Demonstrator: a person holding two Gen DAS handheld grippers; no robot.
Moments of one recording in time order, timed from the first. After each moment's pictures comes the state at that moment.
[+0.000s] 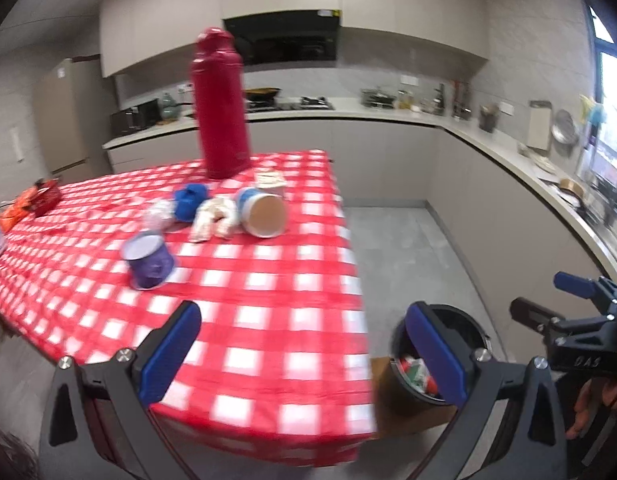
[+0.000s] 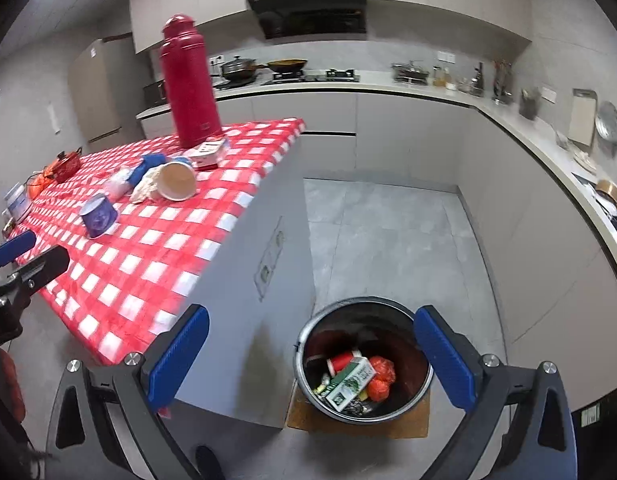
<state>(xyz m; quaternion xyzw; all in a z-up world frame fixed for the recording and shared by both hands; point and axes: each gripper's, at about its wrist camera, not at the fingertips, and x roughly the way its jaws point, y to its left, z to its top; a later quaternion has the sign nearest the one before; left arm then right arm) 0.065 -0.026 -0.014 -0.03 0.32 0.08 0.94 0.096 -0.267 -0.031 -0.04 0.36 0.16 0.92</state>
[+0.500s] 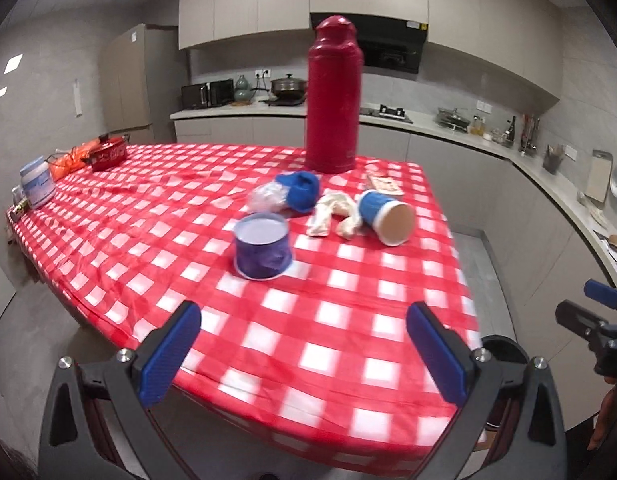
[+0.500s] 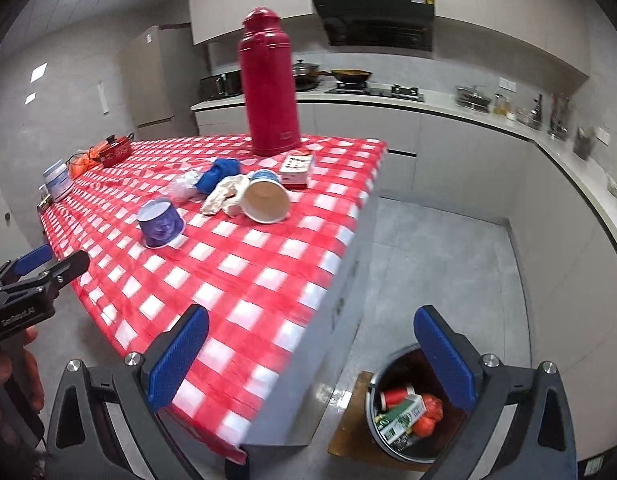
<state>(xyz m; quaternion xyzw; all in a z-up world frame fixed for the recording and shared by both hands) 0.061 0.095 -0.033 -0.09 0.31 0.17 0.93 0.112 -0.157 -0.015 -0.07 0.34 0.25 0.90</state>
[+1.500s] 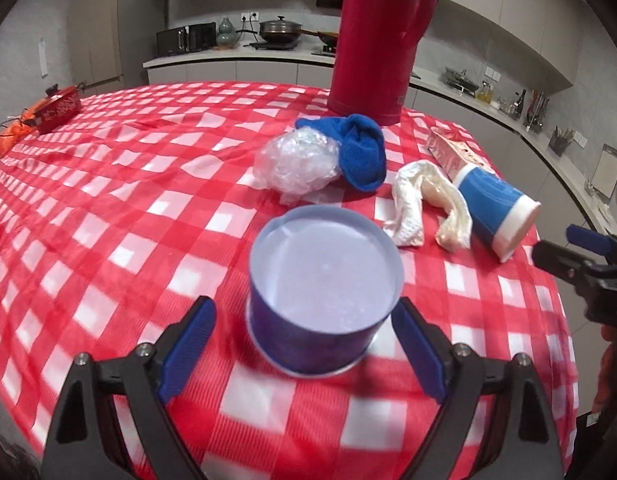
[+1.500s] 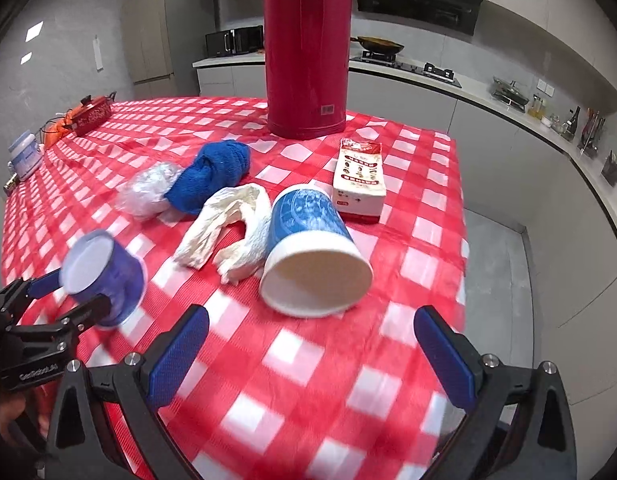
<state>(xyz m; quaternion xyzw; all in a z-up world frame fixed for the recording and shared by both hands) 0.194 0.211 -0.121 -0.12 0.40 0.12 0.90 0.270 0.019 -0.075 -0.13 0.39 0.24 0.88</state>
